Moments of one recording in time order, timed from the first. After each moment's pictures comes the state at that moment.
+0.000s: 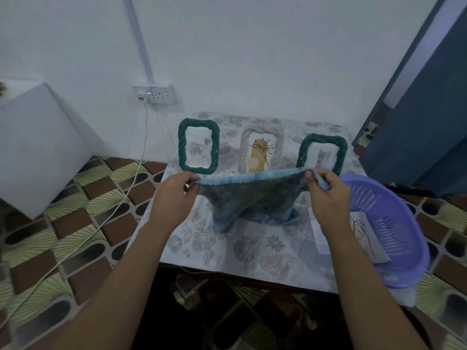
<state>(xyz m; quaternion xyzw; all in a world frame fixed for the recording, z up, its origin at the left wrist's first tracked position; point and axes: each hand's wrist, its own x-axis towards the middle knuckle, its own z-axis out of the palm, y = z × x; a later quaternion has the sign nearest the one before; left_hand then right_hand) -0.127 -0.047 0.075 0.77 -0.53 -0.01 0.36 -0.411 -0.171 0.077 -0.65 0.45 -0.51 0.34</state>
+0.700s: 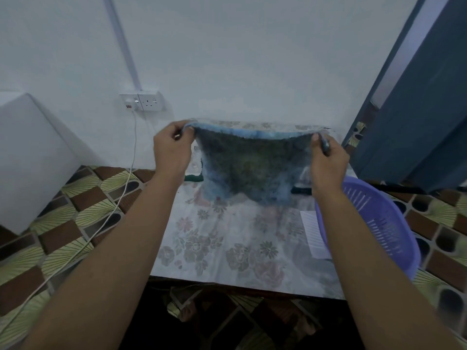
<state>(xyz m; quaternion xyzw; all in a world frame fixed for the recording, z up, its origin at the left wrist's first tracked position) -0.118 -0.145 0.134 0.62 -0.34 -0.18 0.69 -0.389 -0.233 0.119 -0.54 0.48 -0.60 0.36</state>
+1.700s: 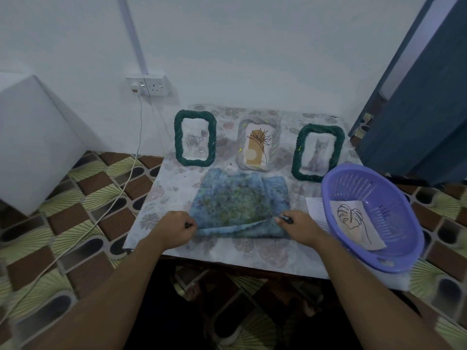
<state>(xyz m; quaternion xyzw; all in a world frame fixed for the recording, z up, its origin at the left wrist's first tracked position) -0.090 -0.026 -0.041 0.73 -0.63 -0.22 0.12 -0.424 -0.170 -0.021 -0.80 0.46 -0.05 0.39</state>
